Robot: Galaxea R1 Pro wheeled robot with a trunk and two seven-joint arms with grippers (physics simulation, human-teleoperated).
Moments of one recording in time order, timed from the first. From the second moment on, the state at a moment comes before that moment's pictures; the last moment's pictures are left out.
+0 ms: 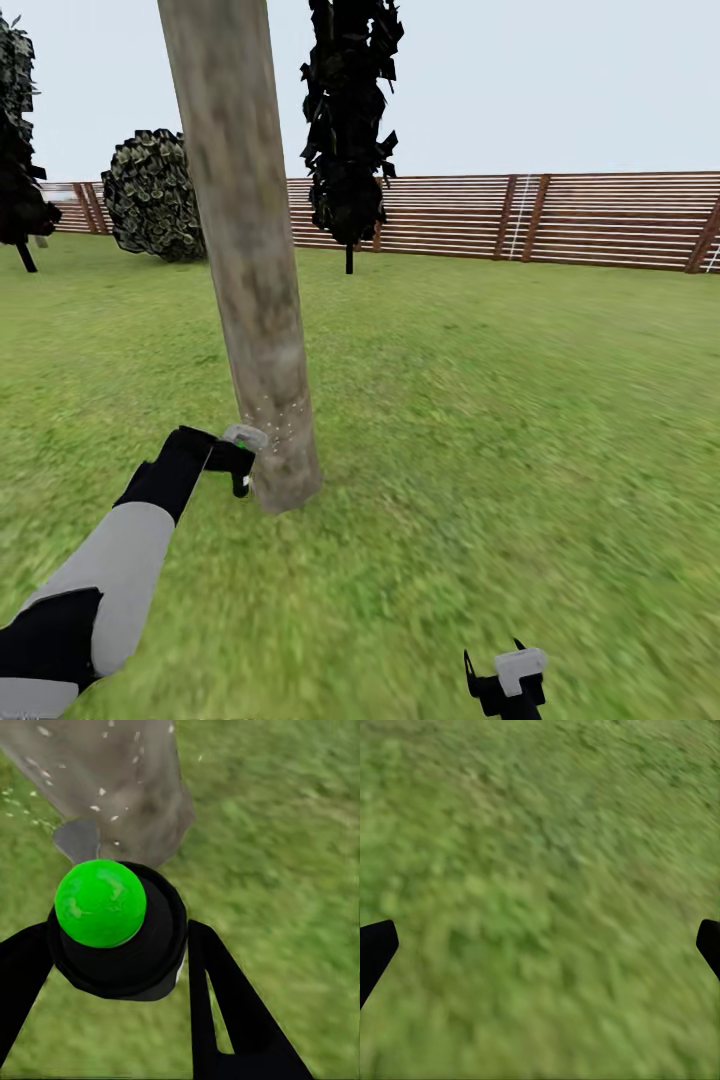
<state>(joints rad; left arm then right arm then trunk) -0.99 0.04 0.18 -0.65 -0.62 0.65 -0.56 -0.40 -0.01 -0.24 -0.07 0.56 -0.73 -0.23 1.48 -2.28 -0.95</state>
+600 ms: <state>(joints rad) -0.98 0.15 0.18 -0.65 -0.62 0.65 -0.69 -0.40 -0.01 -0.24 -0.07 0.56 -0.73 -0.23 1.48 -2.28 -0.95</state>
